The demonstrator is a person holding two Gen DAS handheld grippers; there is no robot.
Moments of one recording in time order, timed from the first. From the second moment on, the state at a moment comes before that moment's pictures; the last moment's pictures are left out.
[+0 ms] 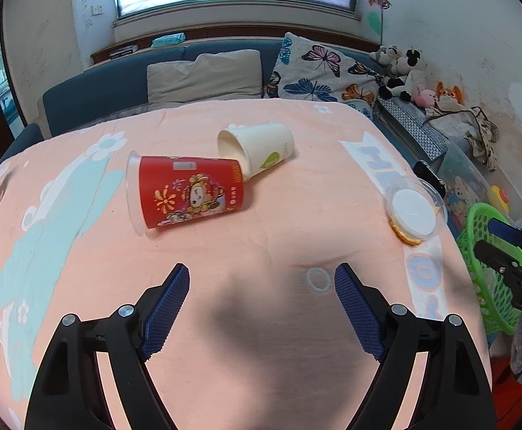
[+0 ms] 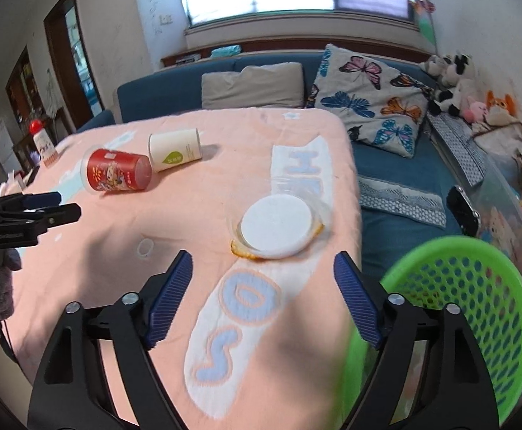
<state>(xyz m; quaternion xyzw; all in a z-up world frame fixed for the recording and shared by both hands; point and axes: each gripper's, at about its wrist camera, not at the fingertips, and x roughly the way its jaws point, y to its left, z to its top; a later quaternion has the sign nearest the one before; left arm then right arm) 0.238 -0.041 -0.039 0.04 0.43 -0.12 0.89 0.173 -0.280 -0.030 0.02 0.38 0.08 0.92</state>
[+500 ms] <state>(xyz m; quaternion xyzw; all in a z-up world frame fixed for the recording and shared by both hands) 0.257 -0.031 -0.055 0.03 0.45 -0.12 0.89 0.240 -0.261 -0.068 -0.06 0.40 0.08 0.91</state>
